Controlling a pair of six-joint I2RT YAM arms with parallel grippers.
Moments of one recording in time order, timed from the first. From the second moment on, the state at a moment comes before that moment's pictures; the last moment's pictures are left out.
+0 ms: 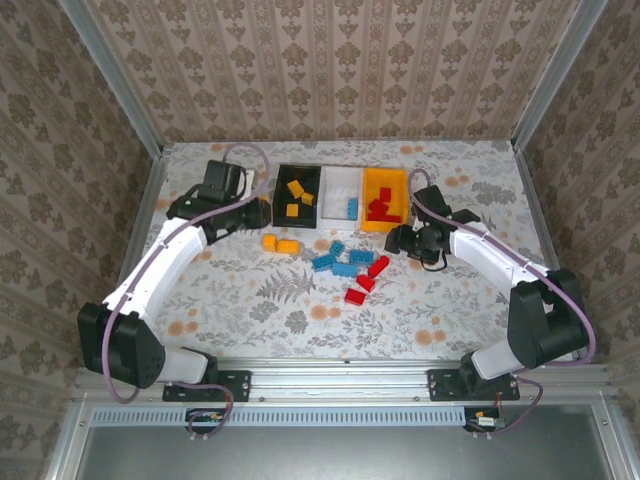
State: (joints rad) left arm -0.37 1.37 1.24 -0.74 0.13 -0.26; right arm 0.29 1.47 1.00 -0.68 -0.14 0.58
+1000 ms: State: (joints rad) left arm -0.36 2.20 1.94 -0.81 0.15 -0.16; right arm 0.37 1.34 0.81 -0.67 -0.15 0.64
